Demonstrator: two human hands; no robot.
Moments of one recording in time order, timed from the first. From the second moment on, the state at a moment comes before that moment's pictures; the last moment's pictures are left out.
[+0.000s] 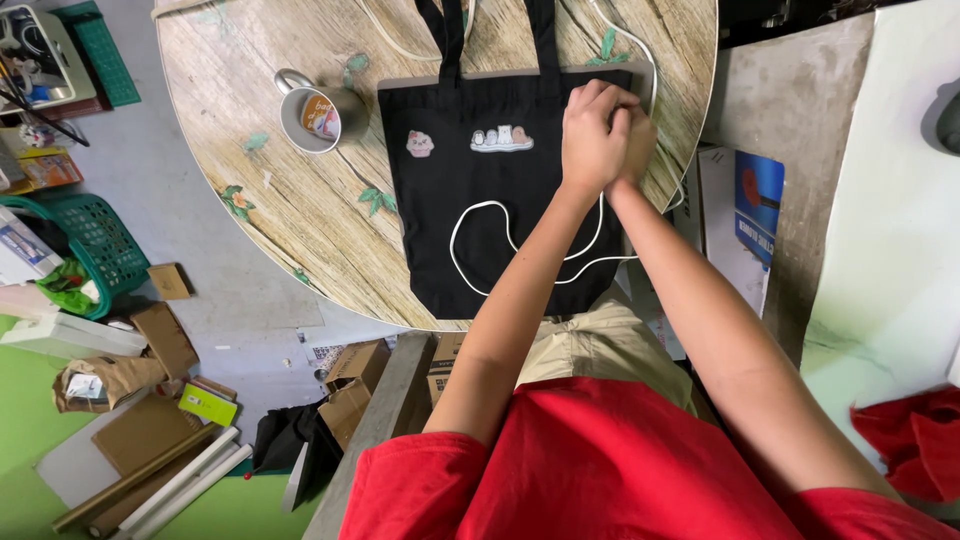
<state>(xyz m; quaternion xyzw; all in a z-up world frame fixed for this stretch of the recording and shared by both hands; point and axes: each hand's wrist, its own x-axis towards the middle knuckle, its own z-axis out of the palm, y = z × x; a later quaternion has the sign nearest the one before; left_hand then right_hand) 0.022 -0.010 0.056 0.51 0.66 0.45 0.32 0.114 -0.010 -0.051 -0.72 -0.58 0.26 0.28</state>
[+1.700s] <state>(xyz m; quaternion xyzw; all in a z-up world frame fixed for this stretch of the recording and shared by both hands) 0.019 -0.011 0.055 0.46 0.62 0.51 0.38 0.104 -0.009 -0.036 -0.76 -0.54 0.26 0.26</state>
